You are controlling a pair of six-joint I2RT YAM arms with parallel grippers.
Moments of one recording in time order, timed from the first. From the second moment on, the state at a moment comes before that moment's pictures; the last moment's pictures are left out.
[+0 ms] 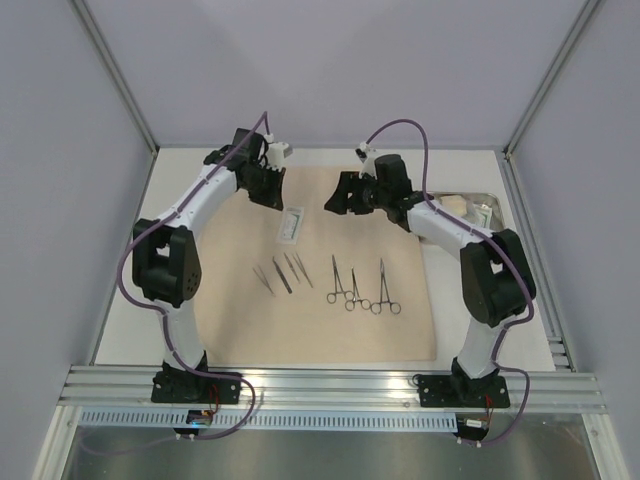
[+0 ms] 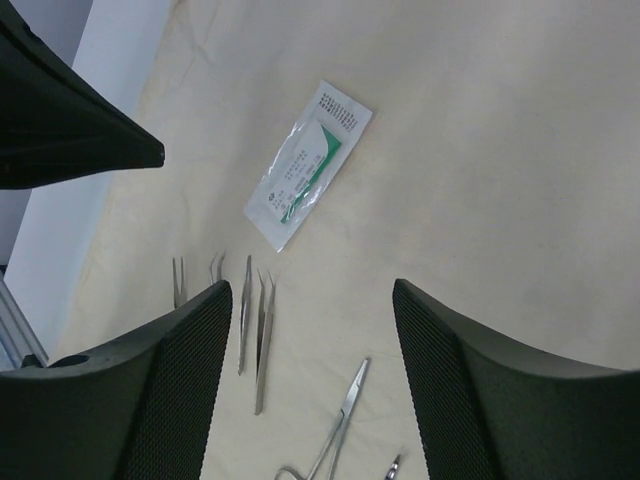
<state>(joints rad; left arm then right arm) -0.28 1.92 1.69 -0.76 0.38 0.07 0.42 1.79 1.28 -0.02 -0.42 0.39</state>
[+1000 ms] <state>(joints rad) -0.29 2.24 1.87 -0.86 0.18 0.01 0.52 2.31 1.61 0.01 -0.42 0.83</state>
